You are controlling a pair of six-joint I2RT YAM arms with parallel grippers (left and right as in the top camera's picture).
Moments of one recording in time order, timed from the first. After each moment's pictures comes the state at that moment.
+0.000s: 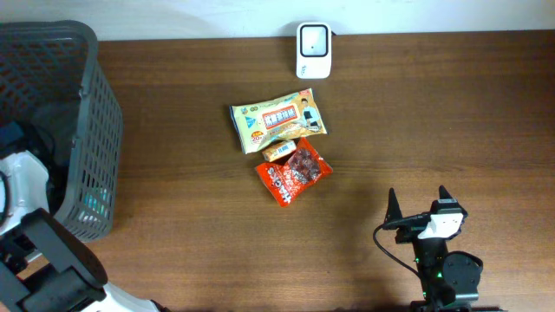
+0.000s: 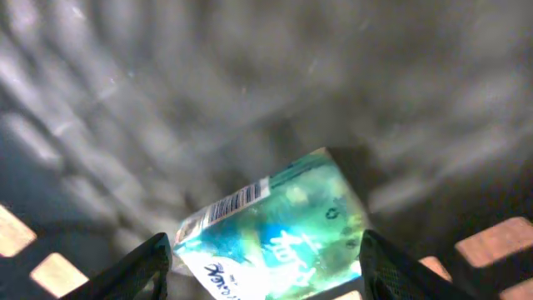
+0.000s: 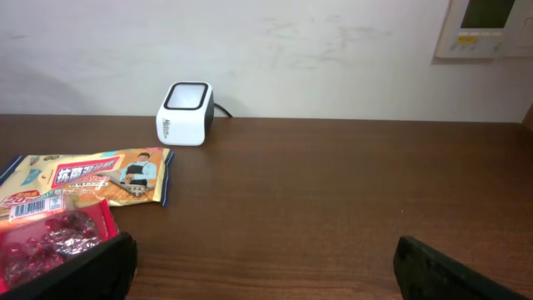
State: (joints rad) left arm 0.60 1.83 1.33 -0.99 -0.05 -0.40; right arm 0.01 0.01 0.01 -0.07 -0.02 0.00
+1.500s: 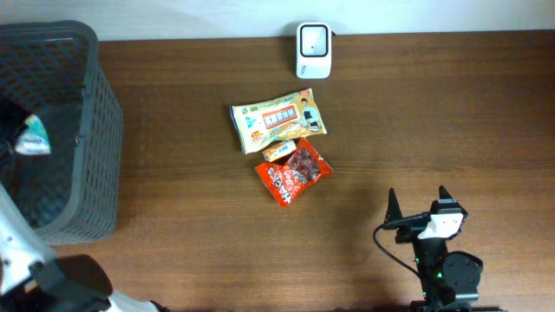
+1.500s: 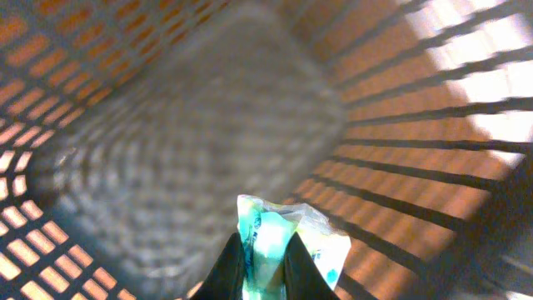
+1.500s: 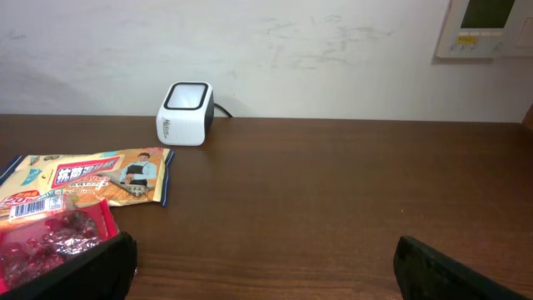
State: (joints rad) left arm 0.60 1.76 2.03 -1.31 0.09 -0.38; right arm 0.01 0.01 0.01 -0.07 -0.02 0.00
